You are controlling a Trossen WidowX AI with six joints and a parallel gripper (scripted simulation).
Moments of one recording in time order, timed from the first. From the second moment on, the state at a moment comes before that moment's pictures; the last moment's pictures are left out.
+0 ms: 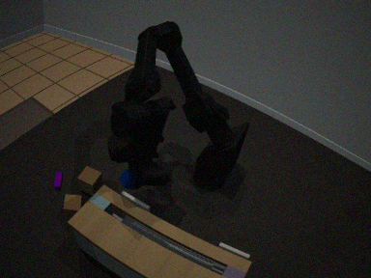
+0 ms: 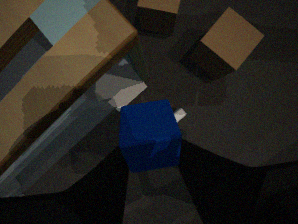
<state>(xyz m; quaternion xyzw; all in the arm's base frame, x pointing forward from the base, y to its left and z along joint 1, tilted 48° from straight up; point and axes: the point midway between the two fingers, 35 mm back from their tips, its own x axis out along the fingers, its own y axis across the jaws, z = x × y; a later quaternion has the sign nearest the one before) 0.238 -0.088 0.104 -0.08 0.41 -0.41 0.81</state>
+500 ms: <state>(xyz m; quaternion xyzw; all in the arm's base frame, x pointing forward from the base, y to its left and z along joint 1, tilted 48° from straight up) 0.232 -0.079 0.110 -0.34 0.51 -0.28 0.74</state>
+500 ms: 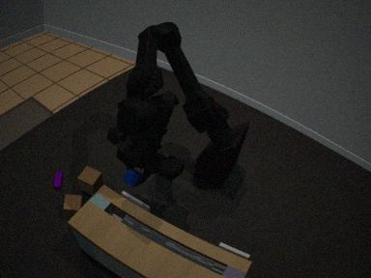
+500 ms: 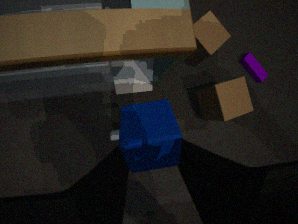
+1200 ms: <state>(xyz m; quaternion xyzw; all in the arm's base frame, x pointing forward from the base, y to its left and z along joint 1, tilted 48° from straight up) 0.223 -0.069 0.122 -0.63 0.58 -0.06 0.51</state>
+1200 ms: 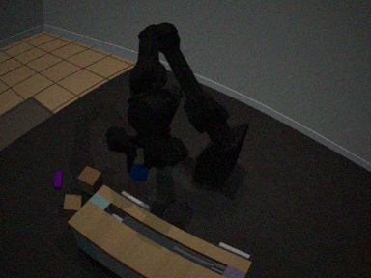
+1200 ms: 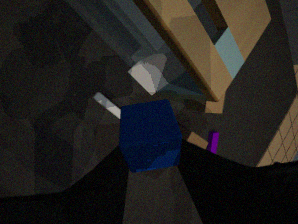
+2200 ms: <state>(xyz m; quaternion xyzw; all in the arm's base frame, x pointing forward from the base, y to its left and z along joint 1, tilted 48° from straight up) 0.213 -0.055 0.143 -0.83 0.51 0.25 0.02</state>
